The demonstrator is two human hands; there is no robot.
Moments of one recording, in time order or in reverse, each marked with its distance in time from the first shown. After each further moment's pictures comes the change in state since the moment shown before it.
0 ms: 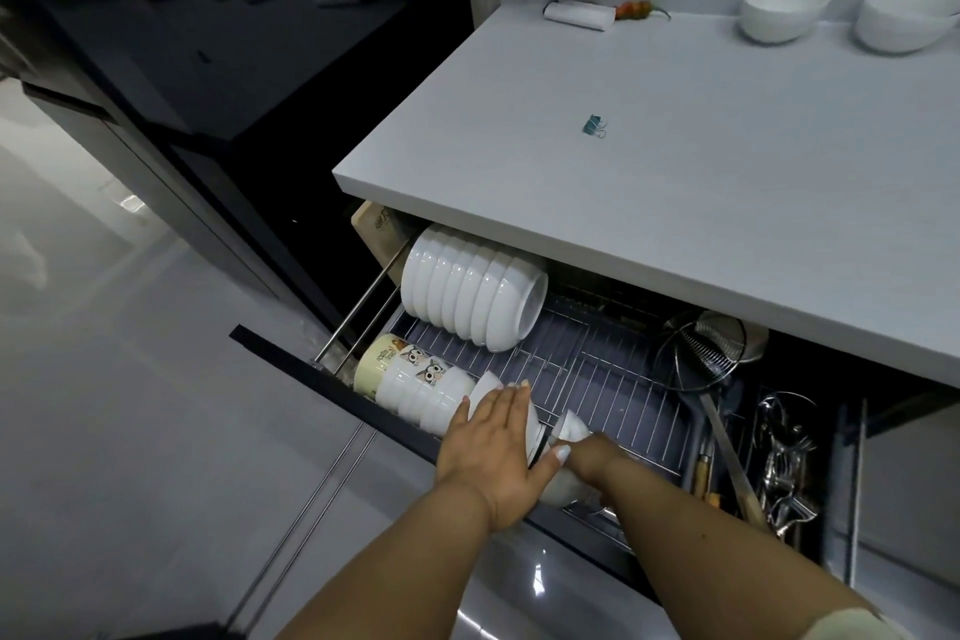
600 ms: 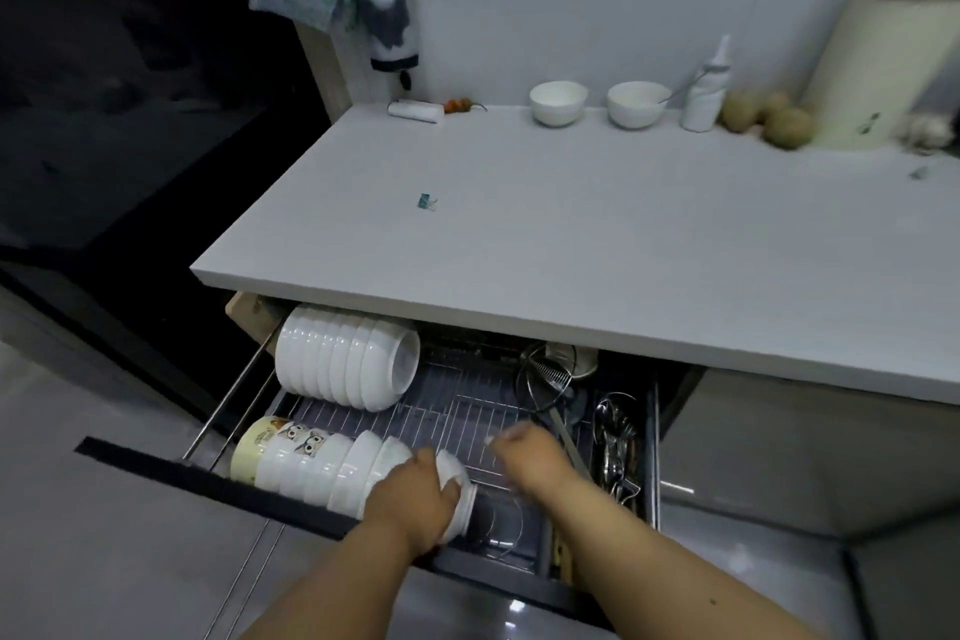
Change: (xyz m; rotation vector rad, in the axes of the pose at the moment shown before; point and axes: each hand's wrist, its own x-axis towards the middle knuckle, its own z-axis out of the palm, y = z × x) left_hand 0.002 0.074 -0.011 -0.226 -0.042 -0.083; right_hand -0.083 0.036 -0.093 0.188 0.210 -0.323
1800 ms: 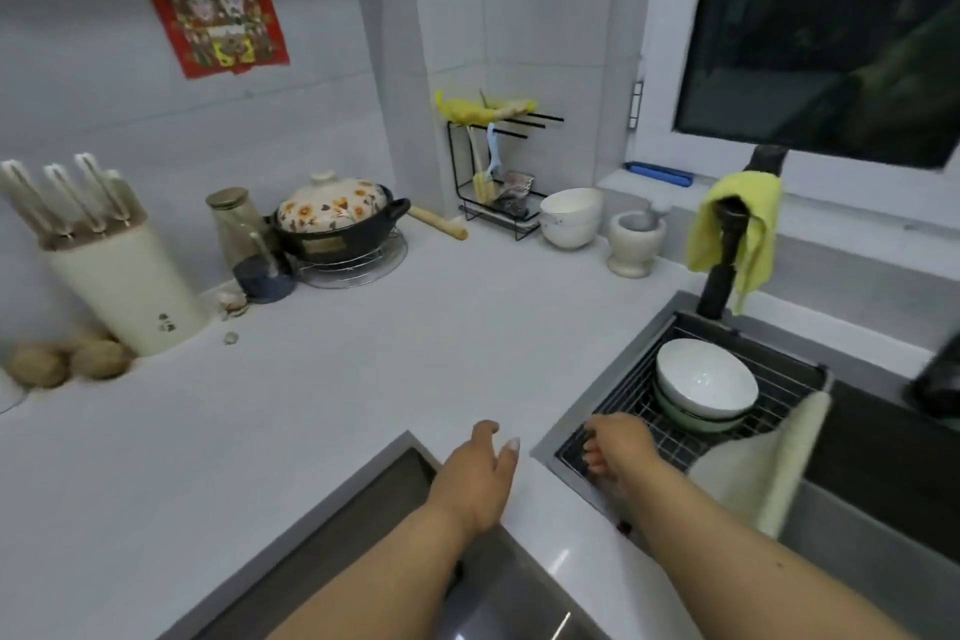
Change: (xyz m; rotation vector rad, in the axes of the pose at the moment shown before) left_hand -0.134 0.682 0.152 -0.027 -0.345 1.072; right_hand -0.276 0.366 -0.575 1.014 1.131 0.353
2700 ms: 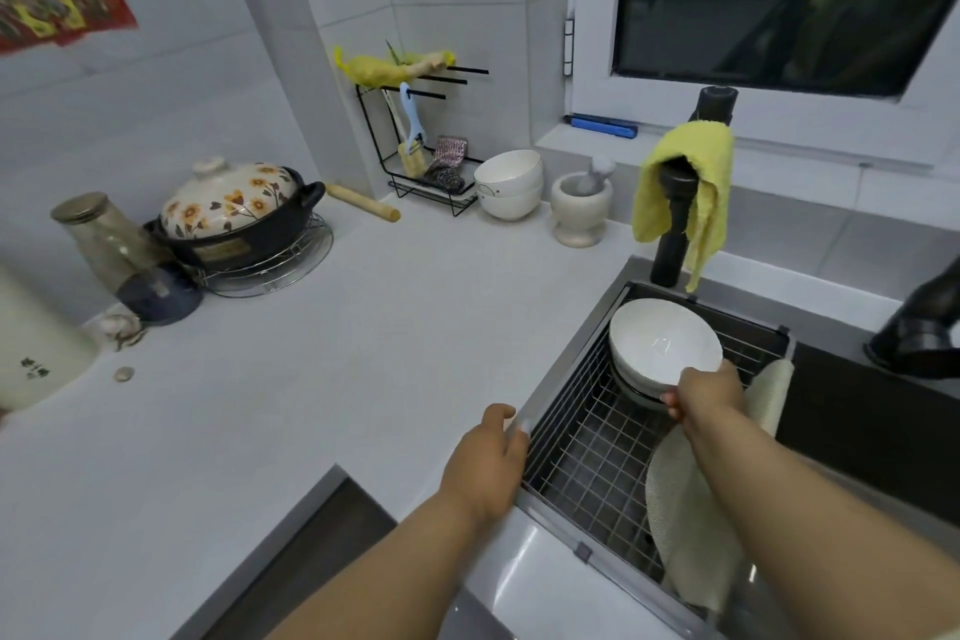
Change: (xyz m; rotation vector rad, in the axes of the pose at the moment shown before) left_hand 0.066 0.046 0.053 -0.045 -0.110 0.038; right_hand 0.070 -0.024 -0.120 0.252 0.491 0.053
